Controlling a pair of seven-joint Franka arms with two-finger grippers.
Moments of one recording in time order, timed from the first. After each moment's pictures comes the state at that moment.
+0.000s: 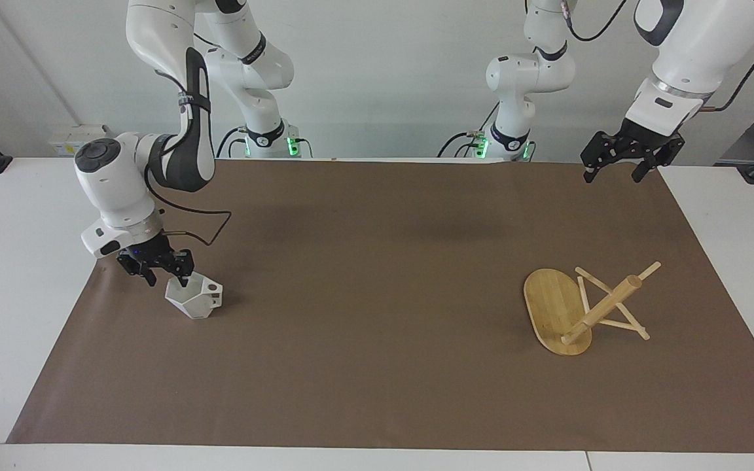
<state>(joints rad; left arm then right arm) 0.01 -0.05 -0.10 -1.62 -0.02 1.58 -0.06 -0.11 0.21 -0.05 -1.99 0.00 2.35 -0.14</state>
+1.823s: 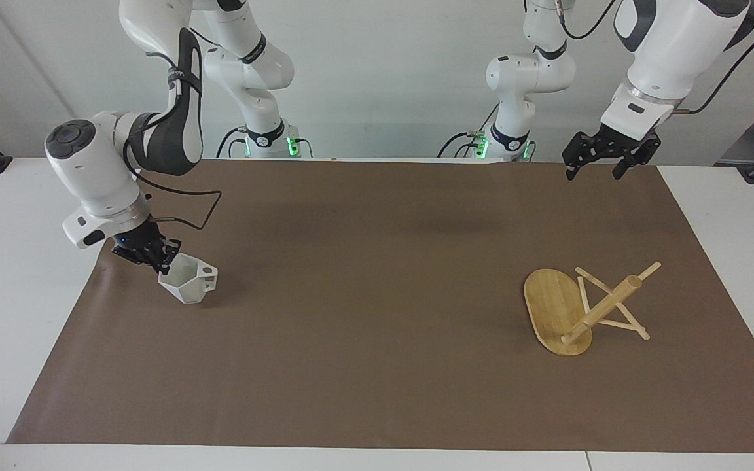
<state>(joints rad) -0.02 -0.12 -0.13 -1.74 -0.02 1.58 -0.12 -0.11 0.19 -0.05 -1.79 0.00 2.01 -0.14</state>
